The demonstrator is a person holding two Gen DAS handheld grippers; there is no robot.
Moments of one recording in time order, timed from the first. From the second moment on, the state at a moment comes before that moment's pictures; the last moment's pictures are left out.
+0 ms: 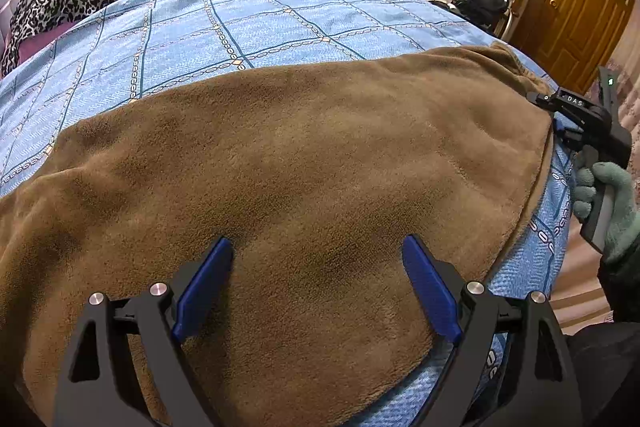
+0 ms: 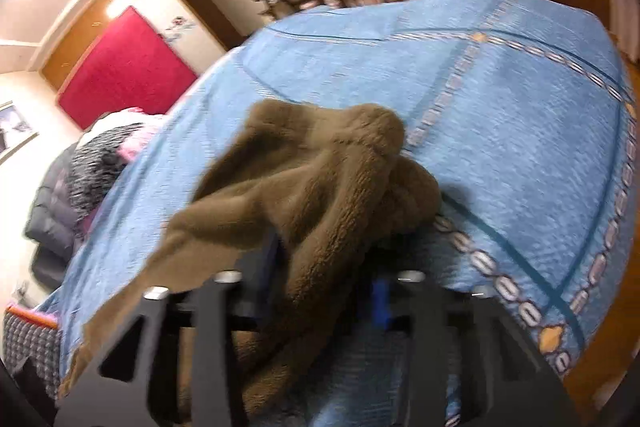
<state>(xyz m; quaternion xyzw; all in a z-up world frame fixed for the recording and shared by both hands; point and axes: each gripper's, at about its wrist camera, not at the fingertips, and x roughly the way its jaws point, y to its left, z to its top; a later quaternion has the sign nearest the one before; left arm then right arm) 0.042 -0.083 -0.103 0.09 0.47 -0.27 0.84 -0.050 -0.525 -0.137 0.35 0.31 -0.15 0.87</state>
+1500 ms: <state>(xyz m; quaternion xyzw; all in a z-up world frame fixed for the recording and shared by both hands) 0.077 0.043 -0.058 -0.10 0.44 -0.19 0.87 0.008 -0.187 -0.058 -0.09 0.29 0.16 0.94</state>
